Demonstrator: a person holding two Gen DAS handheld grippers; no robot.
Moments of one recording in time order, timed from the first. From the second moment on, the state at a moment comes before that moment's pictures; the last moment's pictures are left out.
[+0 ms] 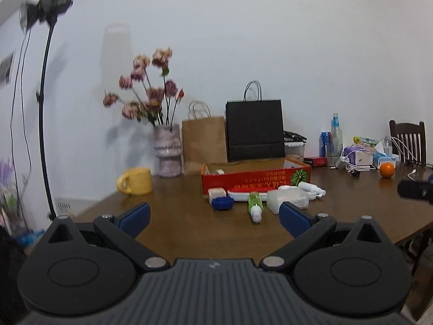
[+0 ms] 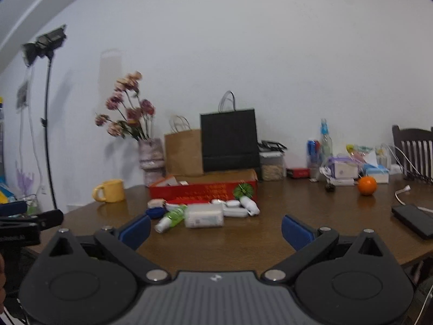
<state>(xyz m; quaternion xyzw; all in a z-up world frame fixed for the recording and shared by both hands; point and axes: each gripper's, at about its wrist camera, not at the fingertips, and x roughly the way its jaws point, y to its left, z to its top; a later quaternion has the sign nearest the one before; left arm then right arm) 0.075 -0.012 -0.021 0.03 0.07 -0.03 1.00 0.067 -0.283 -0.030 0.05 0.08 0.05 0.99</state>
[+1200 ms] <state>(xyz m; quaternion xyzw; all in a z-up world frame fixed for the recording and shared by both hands) 0.443 -0.020 -0.062 -0.01 0.31 -0.08 0.95 0.495 -0.296 -0.060 0.16 0.35 0.13 0.91</state>
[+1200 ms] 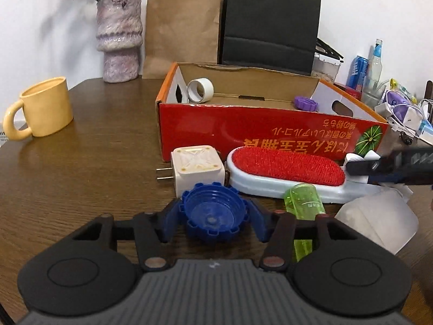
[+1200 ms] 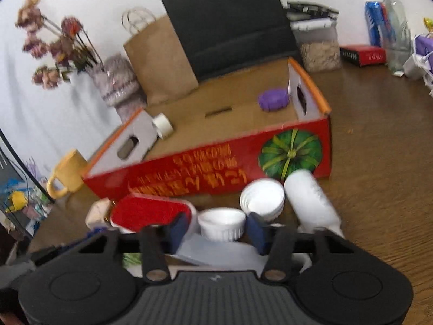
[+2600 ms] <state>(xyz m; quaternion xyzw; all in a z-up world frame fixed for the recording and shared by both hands) 0.062 -0.029 0.003 -0.01 0.12 -0.07 0.99 0.049 -0.252 -0.012 0.05 0.09 0.11 0.99</state>
